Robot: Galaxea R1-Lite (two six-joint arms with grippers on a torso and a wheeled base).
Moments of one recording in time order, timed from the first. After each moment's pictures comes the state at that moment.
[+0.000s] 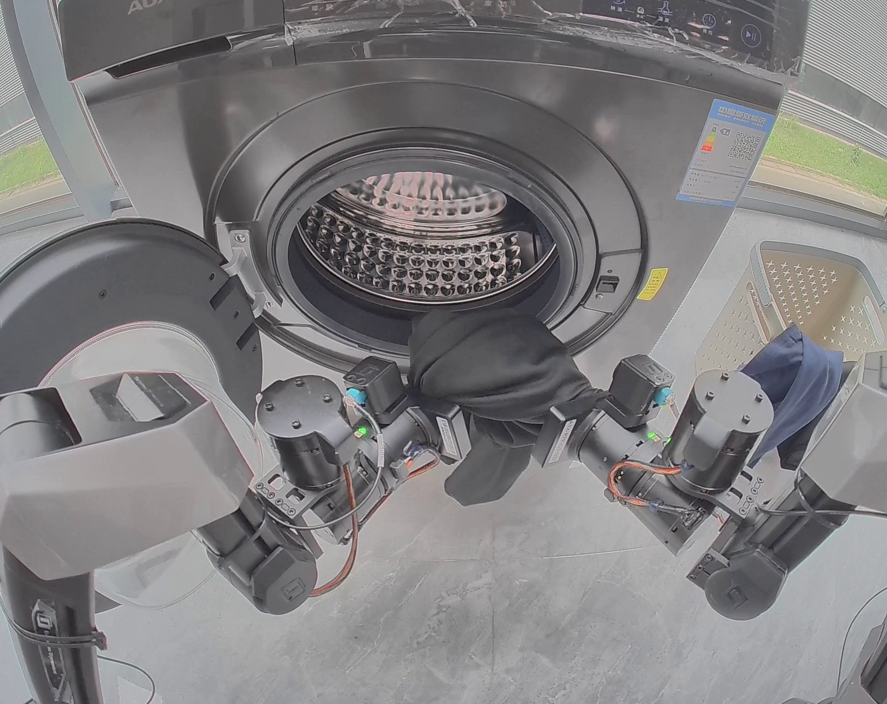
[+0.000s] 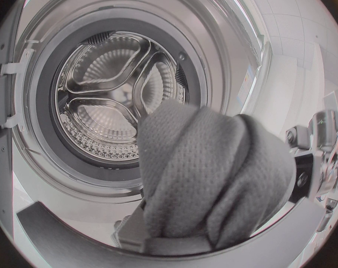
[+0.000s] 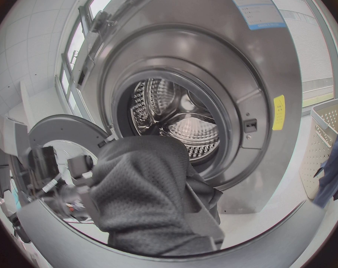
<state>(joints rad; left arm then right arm) -0.64 2.23 -0.83 -1.55 0.01 -0.16 0.71 2.03 -0.63 -1.52 -0.19 0.17</state>
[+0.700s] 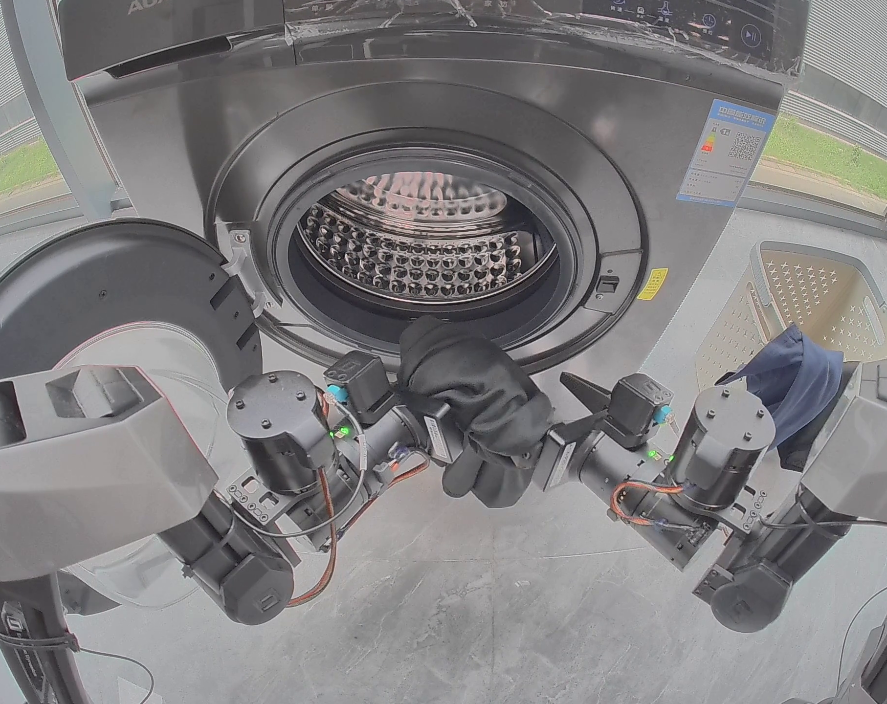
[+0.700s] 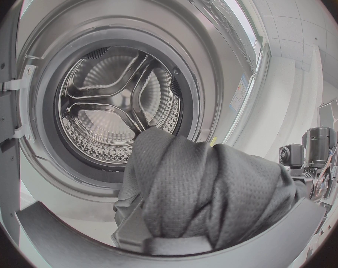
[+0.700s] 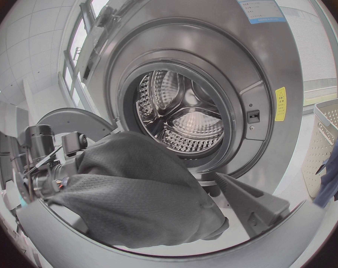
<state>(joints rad) -0.66 2.13 -0.74 -1.55 0.01 -0.16 0.72 2.03 -0.58 -1.53 -0.16 0.17</state>
